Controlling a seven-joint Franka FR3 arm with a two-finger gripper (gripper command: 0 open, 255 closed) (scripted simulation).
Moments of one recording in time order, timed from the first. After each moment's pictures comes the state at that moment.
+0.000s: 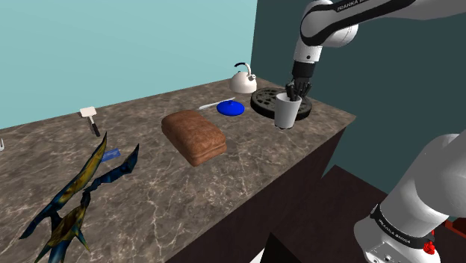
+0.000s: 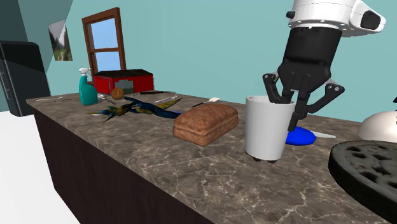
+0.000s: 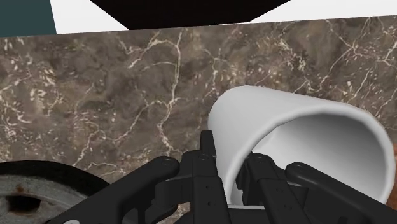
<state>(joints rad) 0.01 -0.21 -0.21 -2.23 0.06 1.92 -0.07</state>
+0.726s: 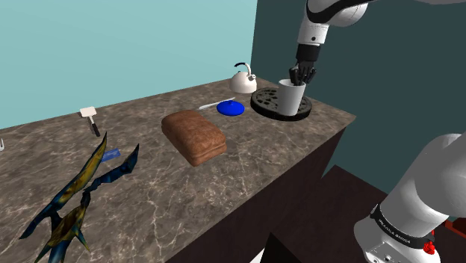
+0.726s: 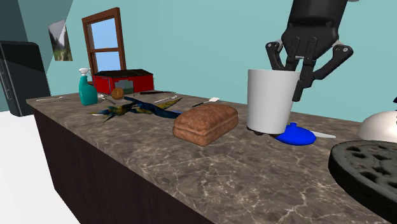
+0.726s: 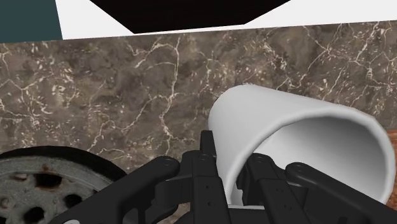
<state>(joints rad) 0.01 -0.25 -0.21 -2.12 0.05 1.77 -0.05</state>
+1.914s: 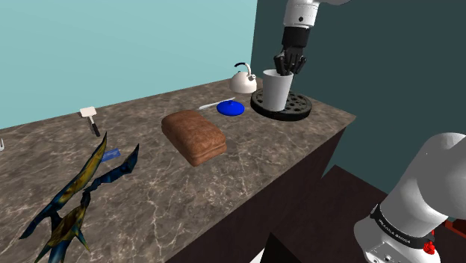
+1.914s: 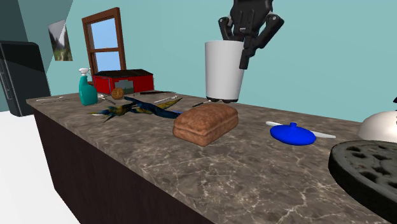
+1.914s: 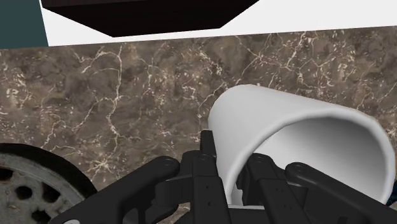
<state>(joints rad) 0.09 -0.28 -0.08 -2.03 0.10 1.66 0.15</state>
